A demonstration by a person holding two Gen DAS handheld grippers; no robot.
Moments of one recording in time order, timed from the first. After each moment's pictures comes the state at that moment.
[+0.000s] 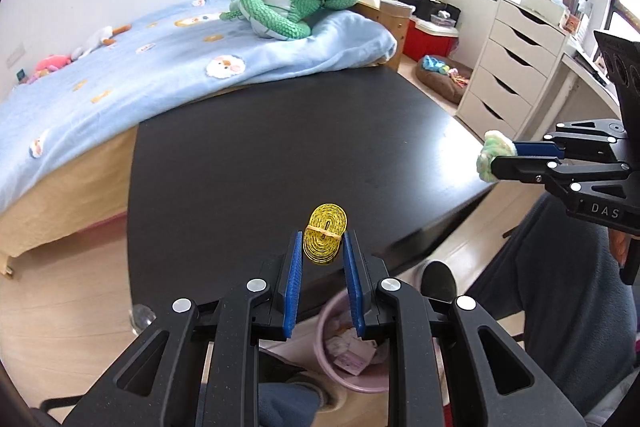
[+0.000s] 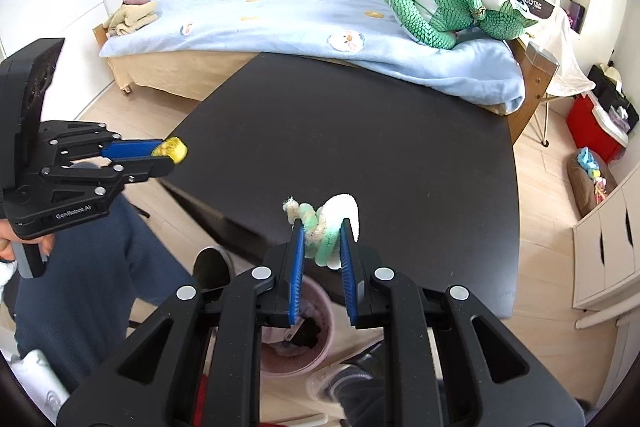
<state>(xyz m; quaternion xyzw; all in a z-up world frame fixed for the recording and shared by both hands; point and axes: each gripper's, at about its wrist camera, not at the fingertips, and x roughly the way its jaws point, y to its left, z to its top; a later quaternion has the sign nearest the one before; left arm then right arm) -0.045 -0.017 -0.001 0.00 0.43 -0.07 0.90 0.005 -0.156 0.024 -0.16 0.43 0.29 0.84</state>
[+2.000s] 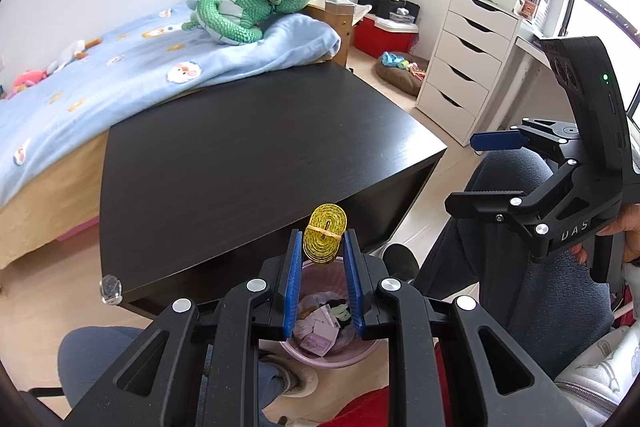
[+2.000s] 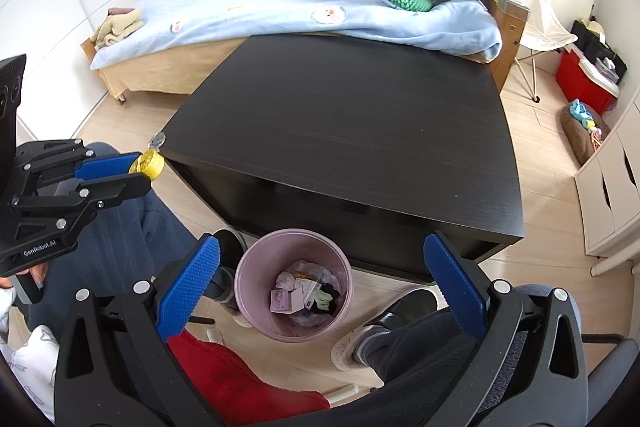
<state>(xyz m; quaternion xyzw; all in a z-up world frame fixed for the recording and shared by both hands) -0.099 -0.061 0.007 0.01 0.42 -0.12 0.90 -0.044 -0.187 0.013 -0.11 0.46 0.26 0.84</state>
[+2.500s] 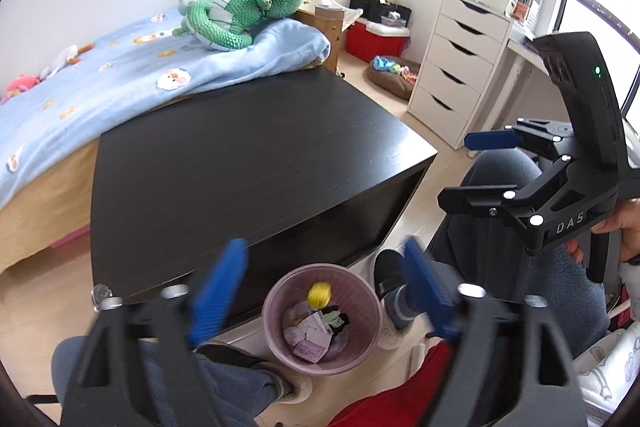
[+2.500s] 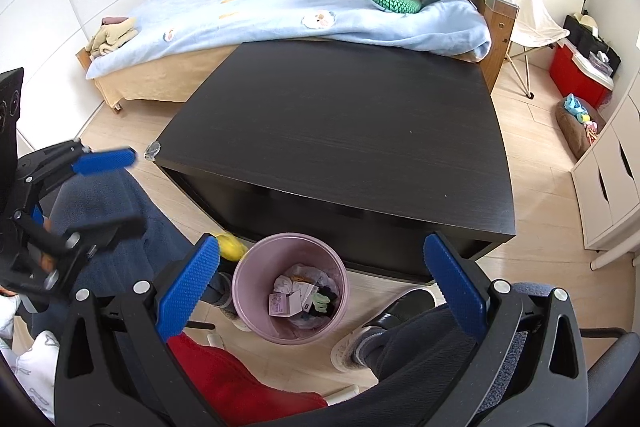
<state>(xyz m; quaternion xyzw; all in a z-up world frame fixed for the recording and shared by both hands) -0.096 -0.065 0.008 0.00 0.40 -0.13 0.91 -0.041 -0.196 0.017 -0.10 0.46 0.25 0.85</state>
